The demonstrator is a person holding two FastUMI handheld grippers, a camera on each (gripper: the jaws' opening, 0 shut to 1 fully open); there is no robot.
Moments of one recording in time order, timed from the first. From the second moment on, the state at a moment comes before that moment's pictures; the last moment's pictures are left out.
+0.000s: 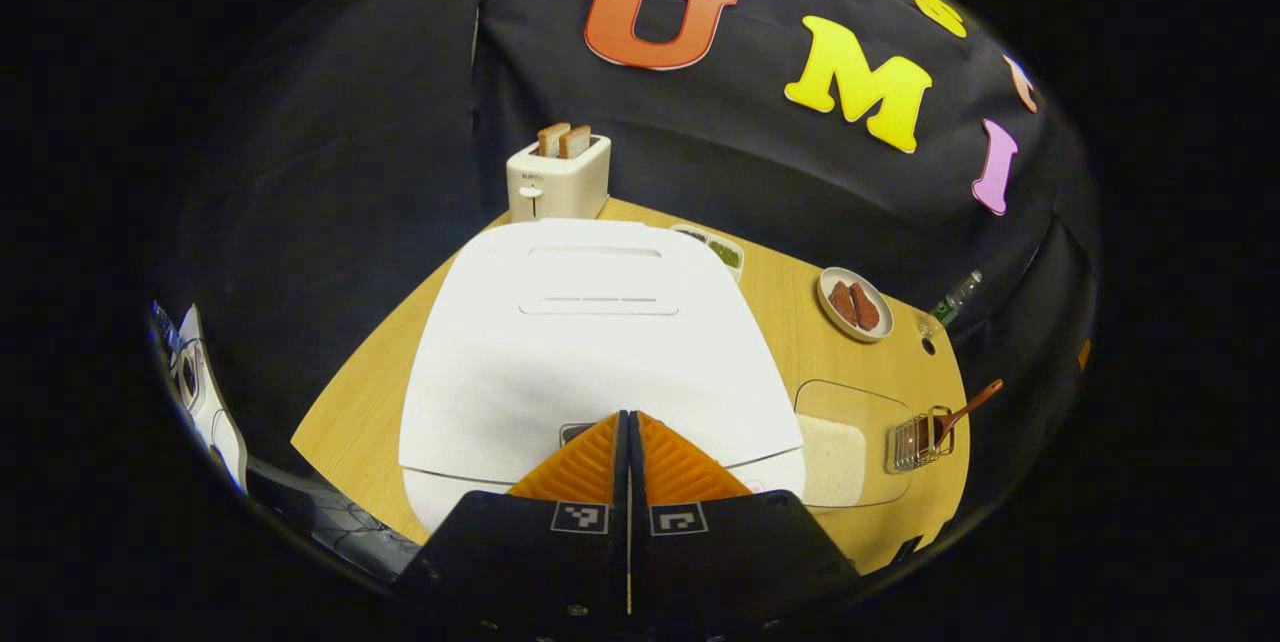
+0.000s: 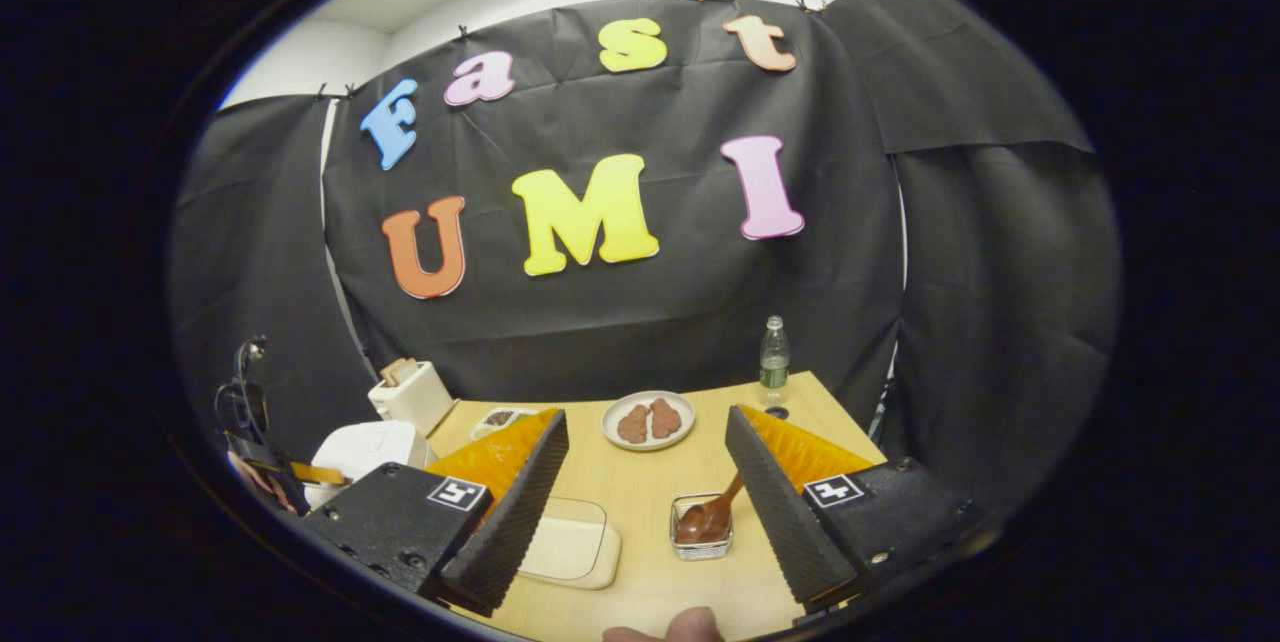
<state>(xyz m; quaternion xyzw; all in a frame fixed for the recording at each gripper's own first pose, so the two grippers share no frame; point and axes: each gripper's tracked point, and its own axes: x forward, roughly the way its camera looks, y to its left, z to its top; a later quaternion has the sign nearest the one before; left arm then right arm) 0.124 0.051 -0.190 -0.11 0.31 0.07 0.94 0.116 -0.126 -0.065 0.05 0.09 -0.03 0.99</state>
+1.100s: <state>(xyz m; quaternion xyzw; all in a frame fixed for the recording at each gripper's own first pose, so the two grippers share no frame) 0.153 0.055 0.019 -0.05 0.03 0.09 0.99 0.090 -0.177 -0.084 0.04 0.10 -0.06 0.99</state>
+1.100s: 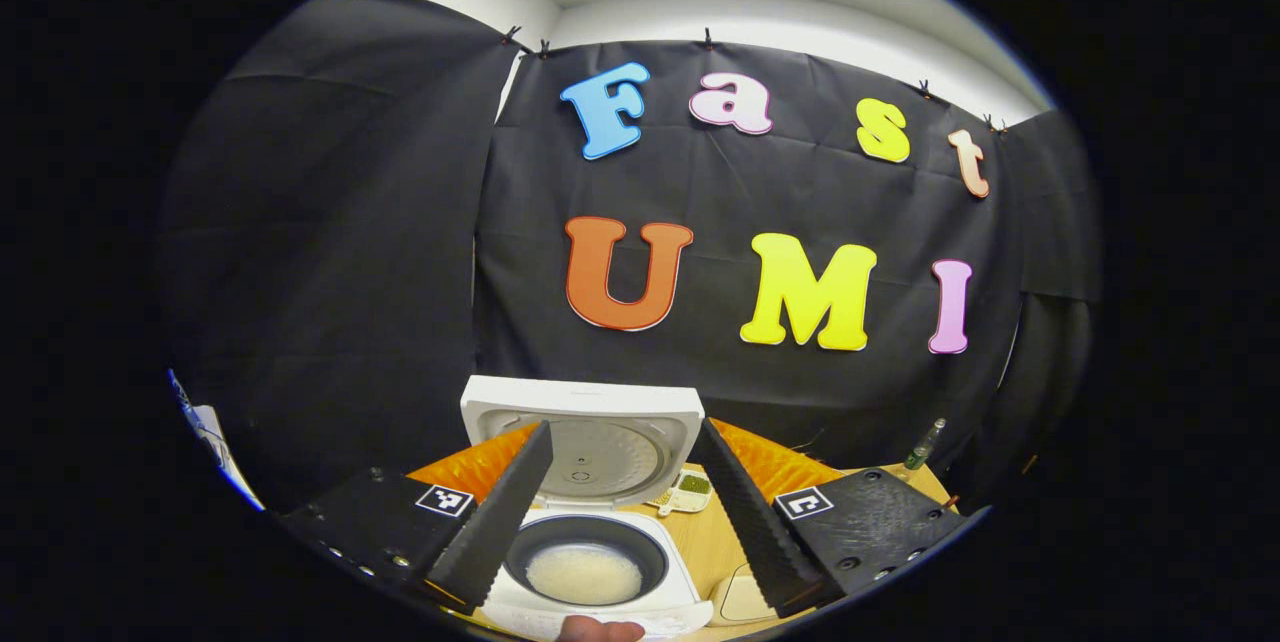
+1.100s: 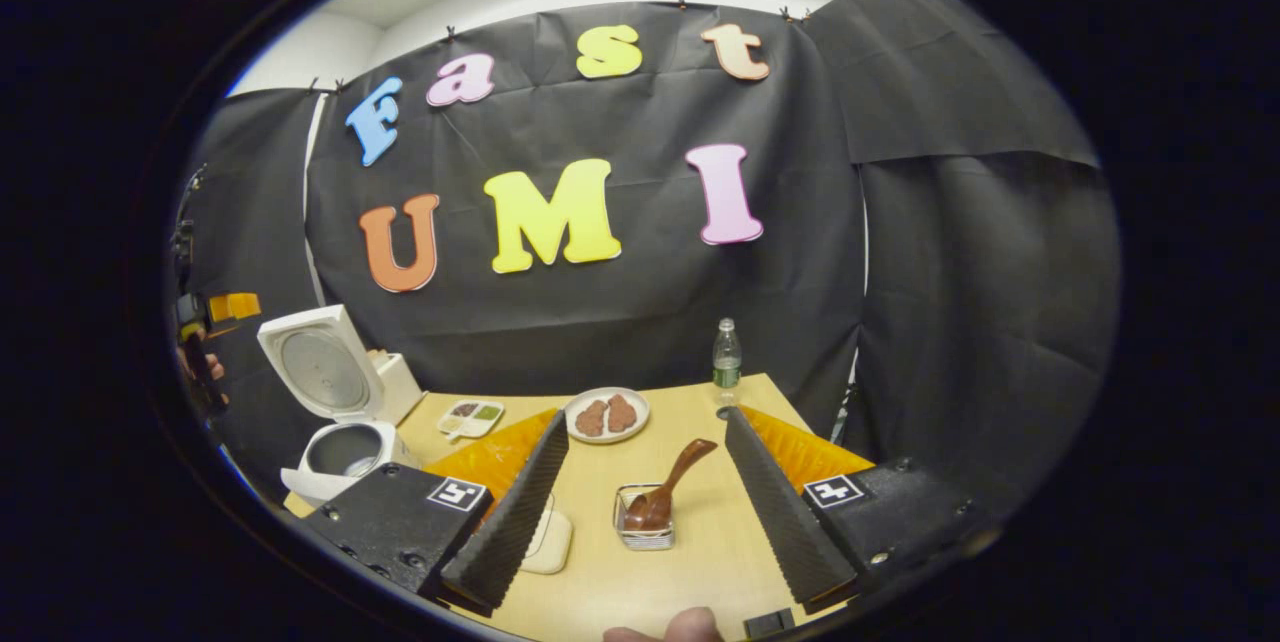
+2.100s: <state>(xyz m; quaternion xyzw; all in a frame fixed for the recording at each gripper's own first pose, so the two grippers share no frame) 0.131 -0.011 -0.024 -0.03 0.09 0.15 0.98 0.232 -0.215 -0.283 0.15 0.25 -0.01 0.96</state>
